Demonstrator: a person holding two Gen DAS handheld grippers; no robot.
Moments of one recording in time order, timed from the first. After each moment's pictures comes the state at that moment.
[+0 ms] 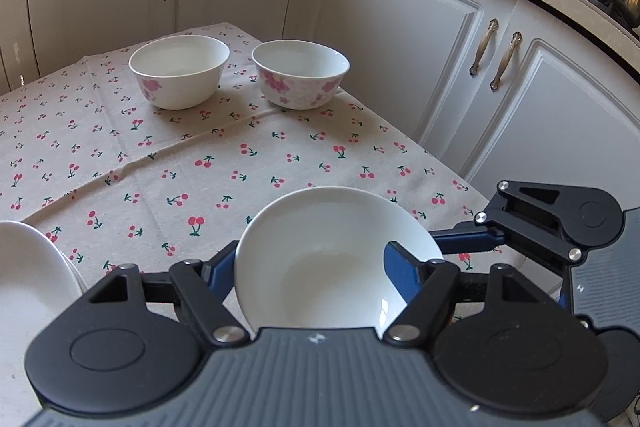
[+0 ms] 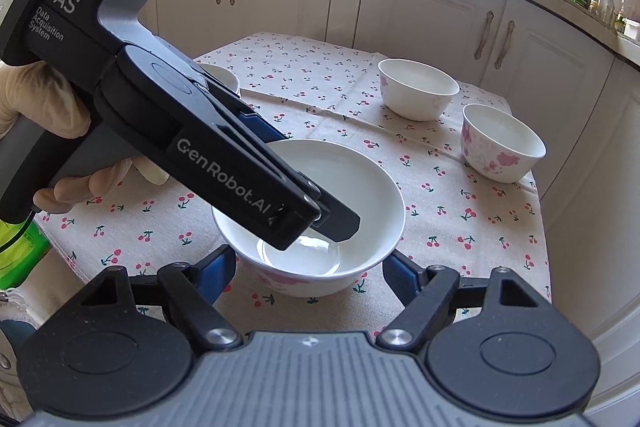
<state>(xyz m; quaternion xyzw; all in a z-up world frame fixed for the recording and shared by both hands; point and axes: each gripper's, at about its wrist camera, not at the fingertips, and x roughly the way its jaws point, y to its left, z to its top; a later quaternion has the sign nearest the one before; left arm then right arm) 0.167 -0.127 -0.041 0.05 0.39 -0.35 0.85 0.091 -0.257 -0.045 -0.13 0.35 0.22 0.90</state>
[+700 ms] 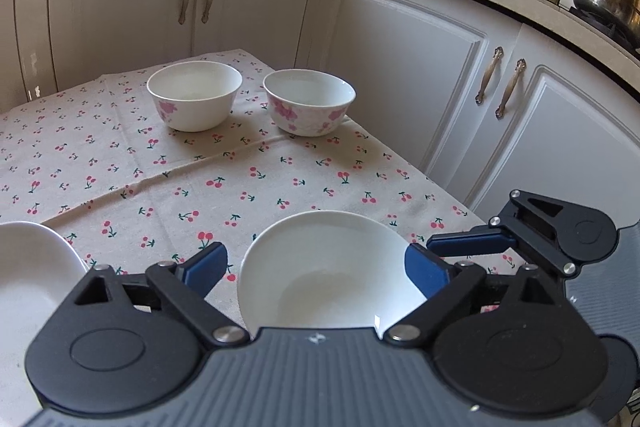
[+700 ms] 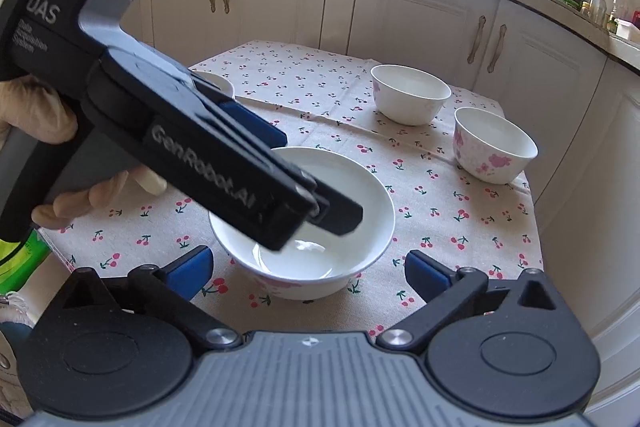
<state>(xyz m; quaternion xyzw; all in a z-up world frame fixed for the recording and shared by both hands) 0.154 -0.120 -0.027 0.03 0.36 -0.32 0.88 0.084 -0.262 -0.043 -0.13 0.34 0.21 0.91</state>
